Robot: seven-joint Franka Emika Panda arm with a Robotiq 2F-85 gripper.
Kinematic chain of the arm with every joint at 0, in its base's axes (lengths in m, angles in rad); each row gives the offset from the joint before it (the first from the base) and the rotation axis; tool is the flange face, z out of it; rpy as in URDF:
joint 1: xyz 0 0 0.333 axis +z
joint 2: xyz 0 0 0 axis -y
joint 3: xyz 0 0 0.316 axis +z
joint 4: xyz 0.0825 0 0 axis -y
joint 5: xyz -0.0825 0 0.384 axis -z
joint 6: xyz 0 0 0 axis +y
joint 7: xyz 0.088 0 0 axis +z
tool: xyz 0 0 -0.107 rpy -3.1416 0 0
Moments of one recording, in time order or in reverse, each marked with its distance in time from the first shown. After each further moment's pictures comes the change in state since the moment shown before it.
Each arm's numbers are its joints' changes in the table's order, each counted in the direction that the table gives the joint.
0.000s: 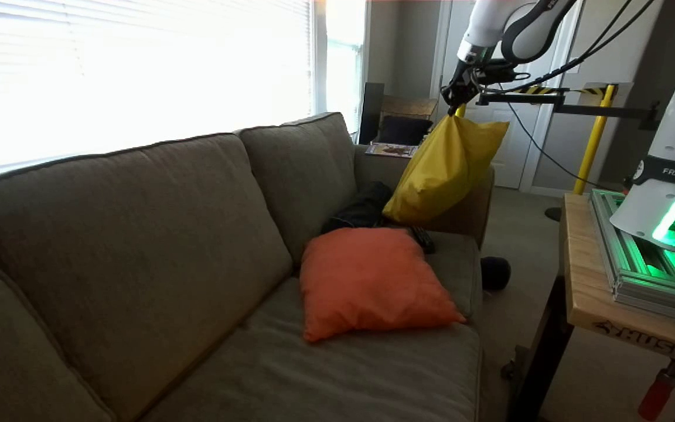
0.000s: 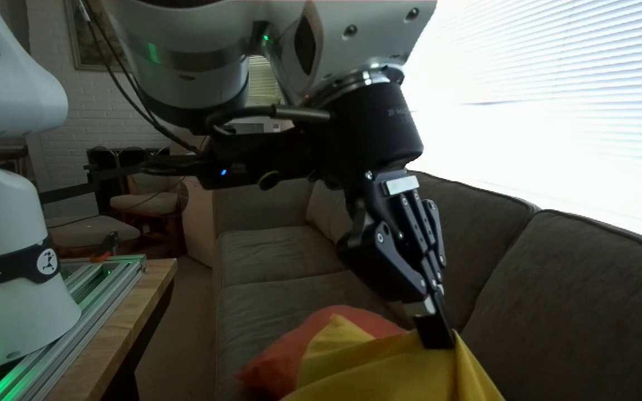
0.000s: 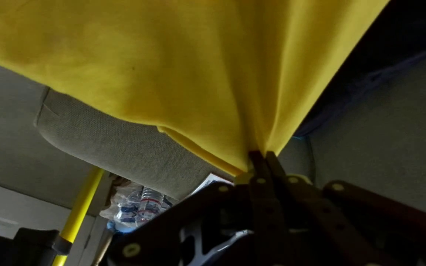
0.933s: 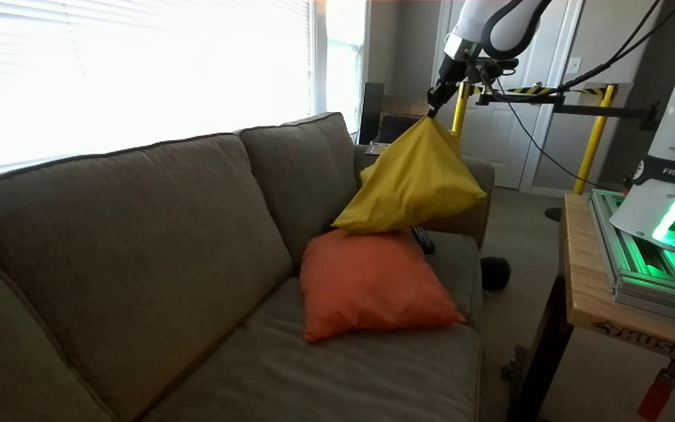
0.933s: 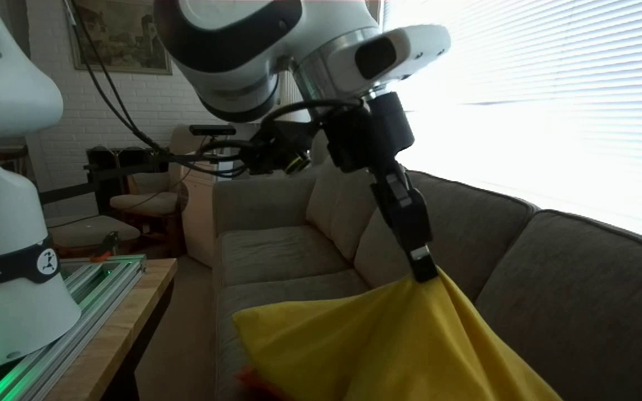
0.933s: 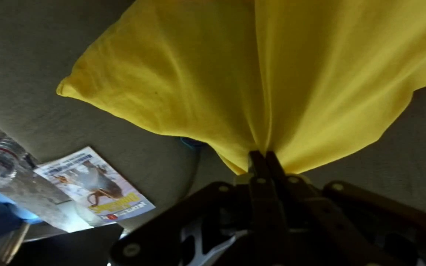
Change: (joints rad) arm 0.109 0.012 0.047 -0.050 -0.390 -0.073 0.725
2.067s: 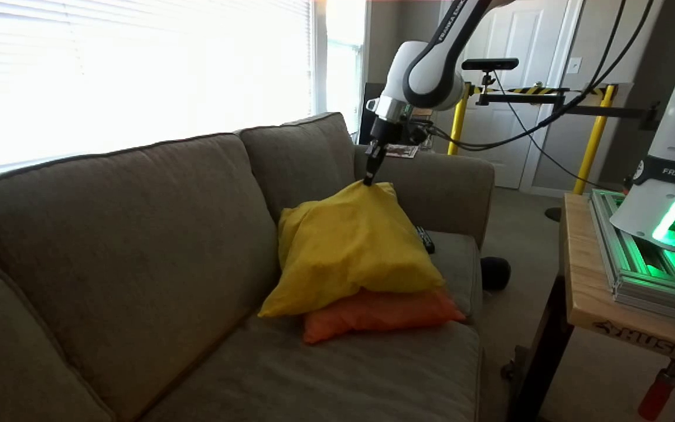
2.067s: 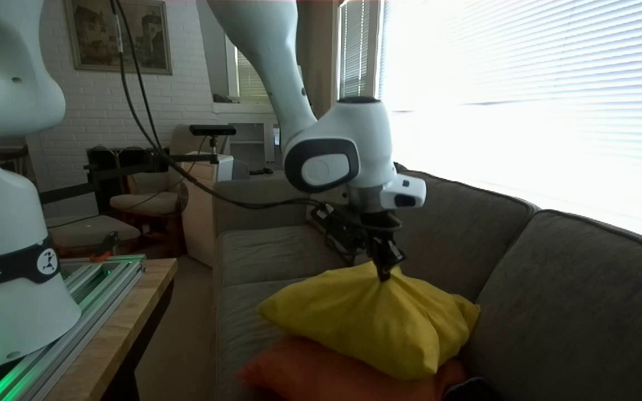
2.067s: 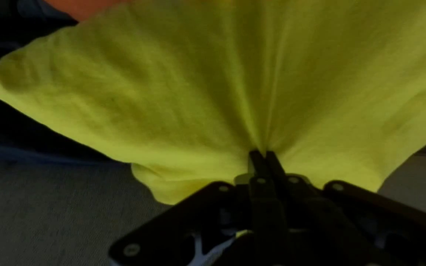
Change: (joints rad) arm -0.034 -0.511 0.507 0.279 -0.522 -0.034 0.575
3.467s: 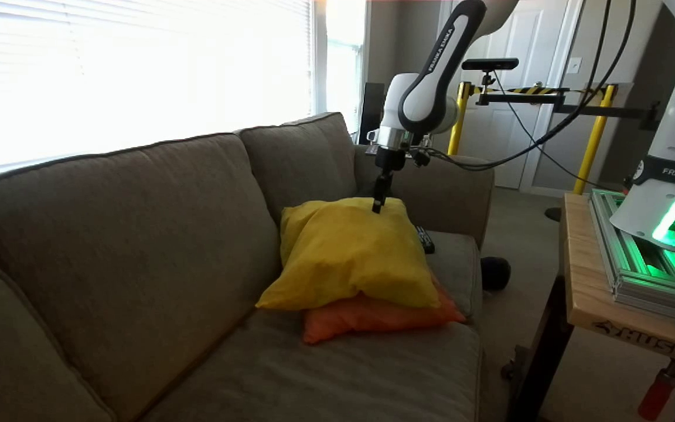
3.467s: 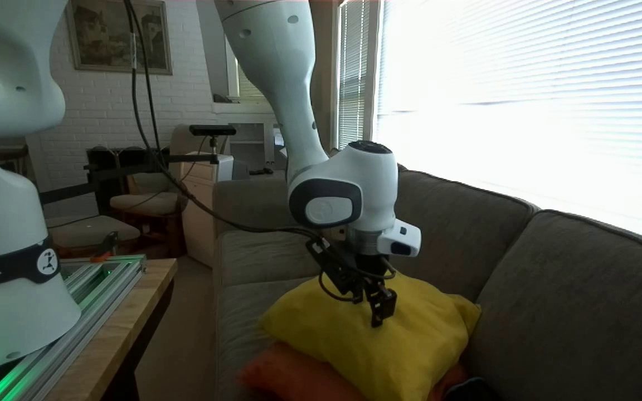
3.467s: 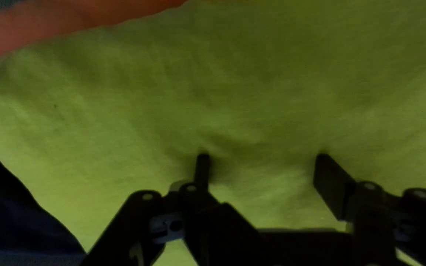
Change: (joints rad) arm 0.009 -0.168 -0.033 0.077 0.007 0.073 0.039
